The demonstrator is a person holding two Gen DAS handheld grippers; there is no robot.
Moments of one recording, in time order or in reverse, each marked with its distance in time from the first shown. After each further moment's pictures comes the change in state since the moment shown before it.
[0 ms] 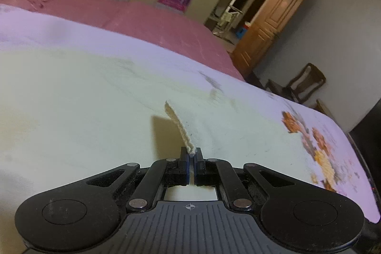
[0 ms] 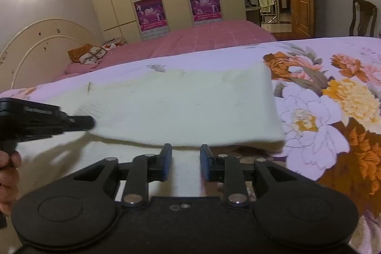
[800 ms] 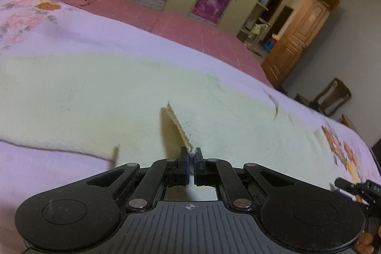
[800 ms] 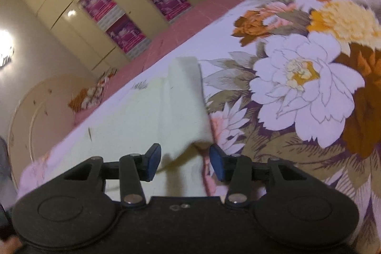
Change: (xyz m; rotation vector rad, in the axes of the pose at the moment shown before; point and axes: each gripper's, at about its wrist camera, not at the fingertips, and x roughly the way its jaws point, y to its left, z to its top) left arm -0.039 0.108 -0.003 -0.073 -0.054 0.128; right arm 0.020 -0.045 0.000 0.463 -0.002 0.090
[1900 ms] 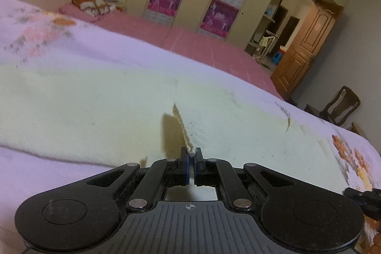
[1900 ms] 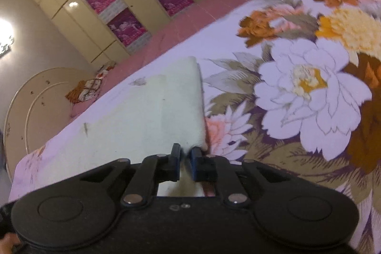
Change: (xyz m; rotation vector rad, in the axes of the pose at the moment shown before) left arm -0.007 0.008 -0.008 0.030 -0.078 0.061; right arm 0.004 0.008 0.001 -0.087 0.022 -0.004
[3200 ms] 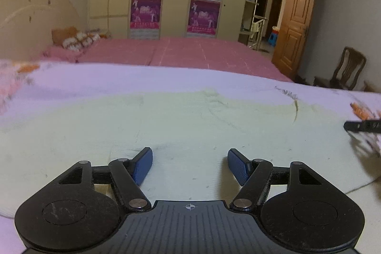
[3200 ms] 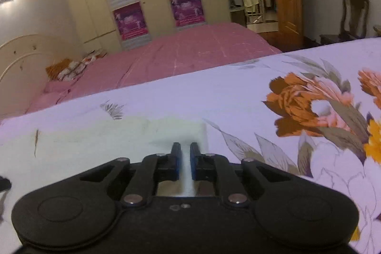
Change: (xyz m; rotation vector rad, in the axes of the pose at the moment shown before) left arm 0.050 -0.065 0.000 0.279 -0.053 0.077; right arm 0.094 0.039 0.063 -0.401 -0.057 -0.180
